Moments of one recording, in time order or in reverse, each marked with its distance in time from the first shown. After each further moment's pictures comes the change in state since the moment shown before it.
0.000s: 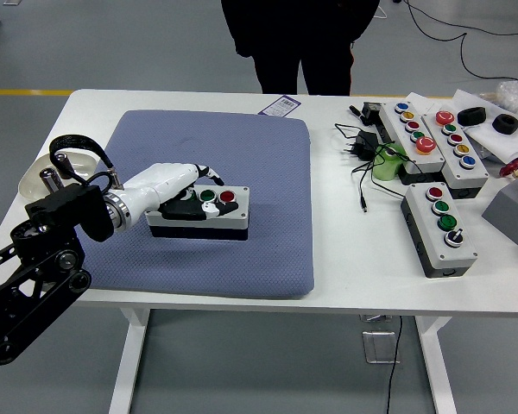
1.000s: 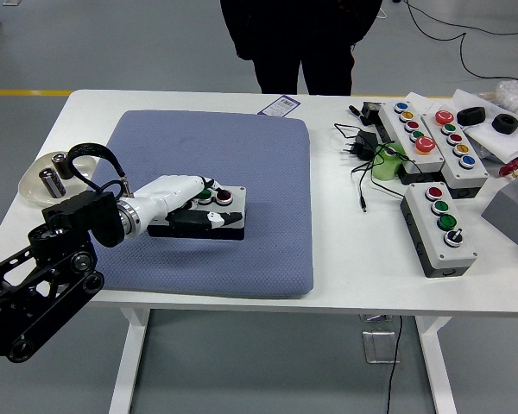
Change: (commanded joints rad) left arm 0.002 -0.035 -0.031 0.045 0.012 0.006 0.017; right arm 0.004 -0.001 0.001 0.000 0.002 -0.001 0.002
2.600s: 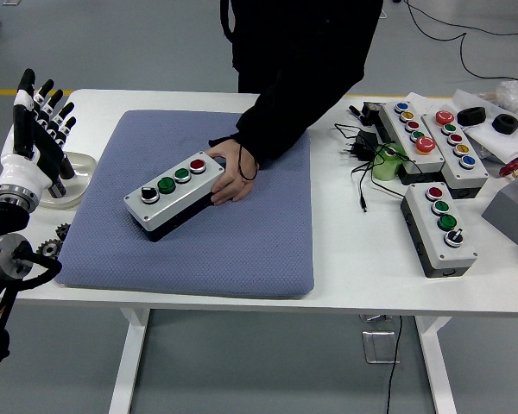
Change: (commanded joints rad) left arm 0.190 -0.066 -0.437 0.101 -1.168 0.485 -0.242; right arm -0.015 0.004 0.003 0.000 -0.004 0.000 -0.003
